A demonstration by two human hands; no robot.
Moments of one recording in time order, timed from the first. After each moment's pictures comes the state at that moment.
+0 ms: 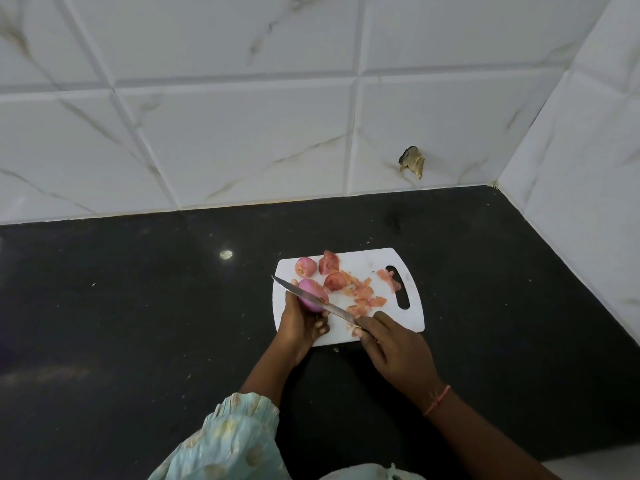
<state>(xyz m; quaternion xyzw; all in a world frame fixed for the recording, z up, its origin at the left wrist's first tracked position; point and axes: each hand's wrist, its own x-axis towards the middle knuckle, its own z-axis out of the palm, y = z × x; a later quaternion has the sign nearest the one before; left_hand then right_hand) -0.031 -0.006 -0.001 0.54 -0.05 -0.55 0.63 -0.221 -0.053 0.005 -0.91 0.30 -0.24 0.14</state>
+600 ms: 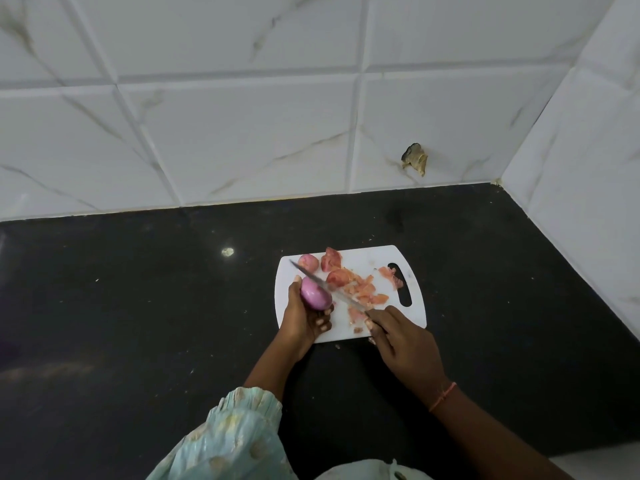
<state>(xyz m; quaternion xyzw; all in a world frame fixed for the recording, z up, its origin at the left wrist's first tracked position) -0.032 -0.007 0.001 0.54 -0.04 -0.56 0.62 -0.228 -0.060 -0.004 -0.90 0.33 -0.23 0.15</state>
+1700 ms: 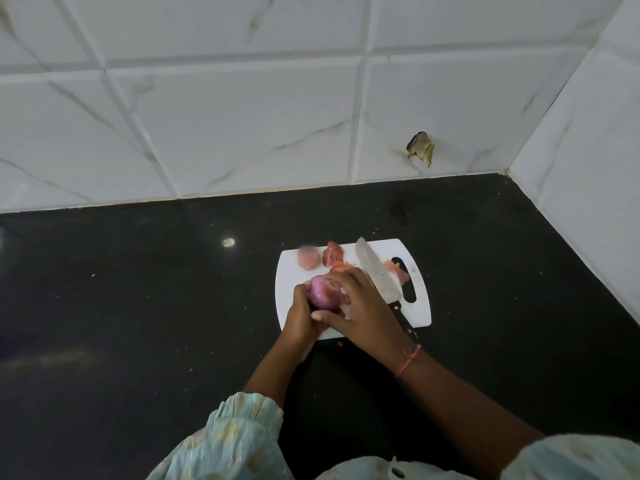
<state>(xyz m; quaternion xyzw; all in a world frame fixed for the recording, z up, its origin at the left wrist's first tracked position) -0.033 -0.002 -0.003 0.53 -0.08 -0.57 0.62 -0.154 -0.066 0.029 -0.87 0.29 -0.20 0.34</state>
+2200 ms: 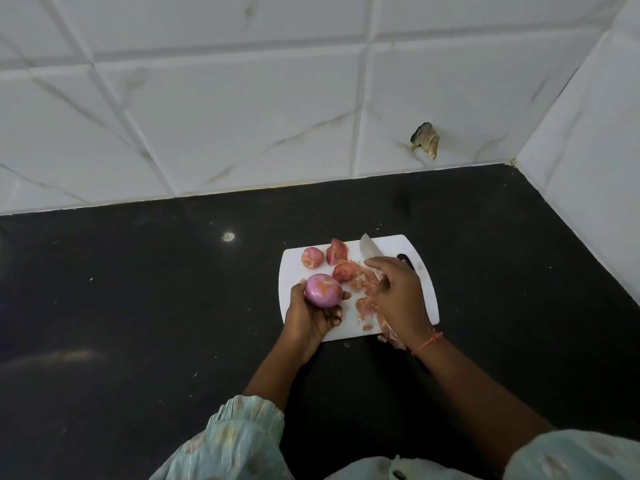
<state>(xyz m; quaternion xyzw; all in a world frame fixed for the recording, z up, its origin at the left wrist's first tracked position) -0.024 -0.008 -0.006 0.50 -0.02 -0.59 0.64 -0.158 -0.105 0.014 -0.80 0.44 -0.30 0.28</state>
